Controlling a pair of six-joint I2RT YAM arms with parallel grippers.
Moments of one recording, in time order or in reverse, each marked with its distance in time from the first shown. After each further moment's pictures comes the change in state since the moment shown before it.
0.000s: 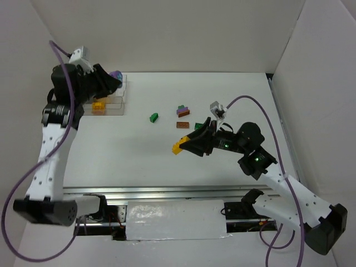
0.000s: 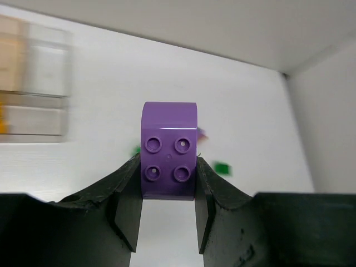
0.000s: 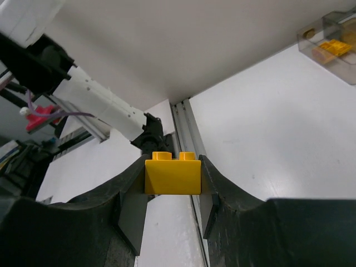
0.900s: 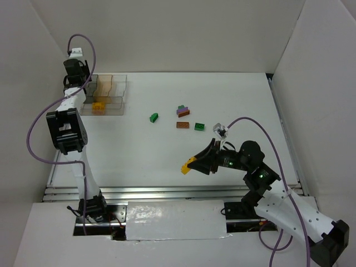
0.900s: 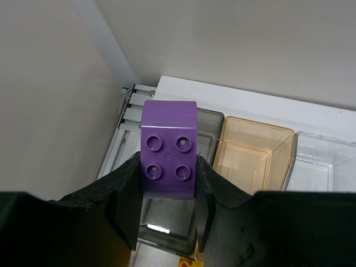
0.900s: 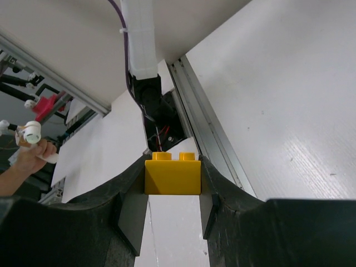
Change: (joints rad) left arm 0.315 1.016 0.358 0.630 -0.418 0.482; right arm 0.000 -0.272 -0.278 -0.142 0.034 0.048
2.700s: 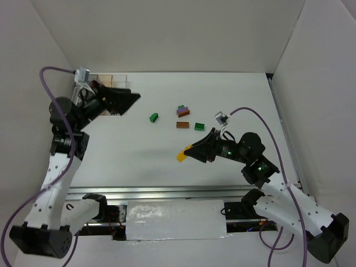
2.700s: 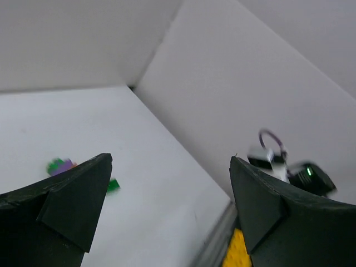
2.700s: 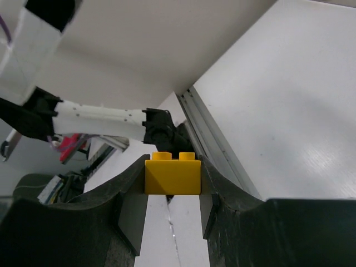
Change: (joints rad) left arm -0.301 -1.151 -0.710 0.121 0.724 -0.792; right arm -0.008 0.135 0.123 0.056 0.079 0.155
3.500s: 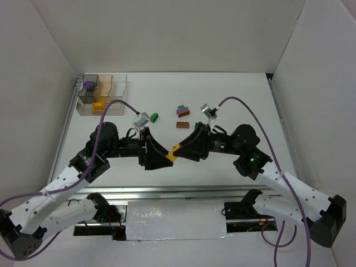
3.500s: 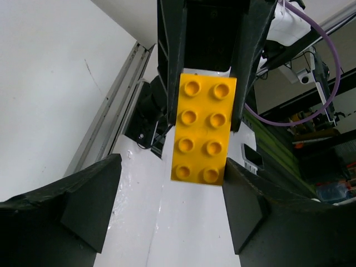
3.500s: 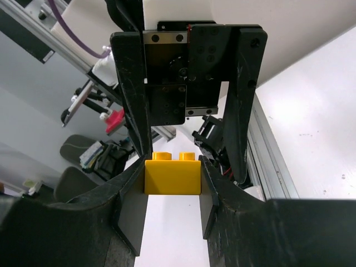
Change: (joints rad) left arm -0.641 -0.209 -0.281 -0.325 0.093 0.104; right arm 0.124 0.147 0.164 0.167 -0.113 0.096
